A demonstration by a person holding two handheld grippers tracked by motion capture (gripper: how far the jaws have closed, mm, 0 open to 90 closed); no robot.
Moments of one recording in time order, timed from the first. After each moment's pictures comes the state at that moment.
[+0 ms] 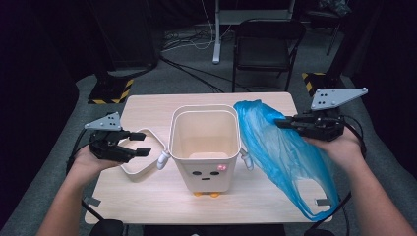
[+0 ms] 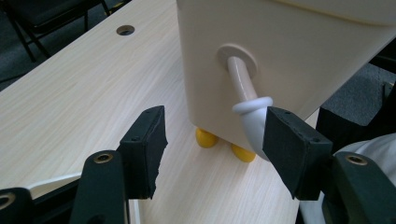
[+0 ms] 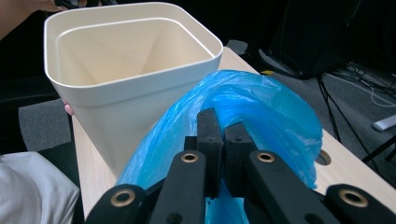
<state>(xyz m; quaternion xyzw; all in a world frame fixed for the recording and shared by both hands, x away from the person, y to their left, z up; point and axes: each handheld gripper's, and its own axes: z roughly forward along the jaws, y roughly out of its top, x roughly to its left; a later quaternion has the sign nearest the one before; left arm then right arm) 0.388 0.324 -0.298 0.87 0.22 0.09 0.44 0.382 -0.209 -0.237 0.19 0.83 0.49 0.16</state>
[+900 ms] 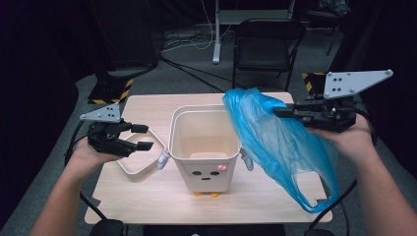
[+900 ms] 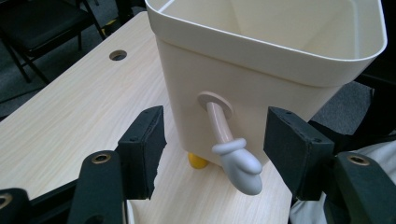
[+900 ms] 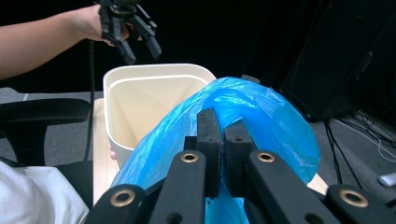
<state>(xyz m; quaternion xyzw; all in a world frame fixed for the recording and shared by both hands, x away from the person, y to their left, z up) 0.385 0.312 -0.266 0.86 0.19 0.09 0.46 0.362 -0.197 -0.182 0.11 0.82 0.54 0.17</state>
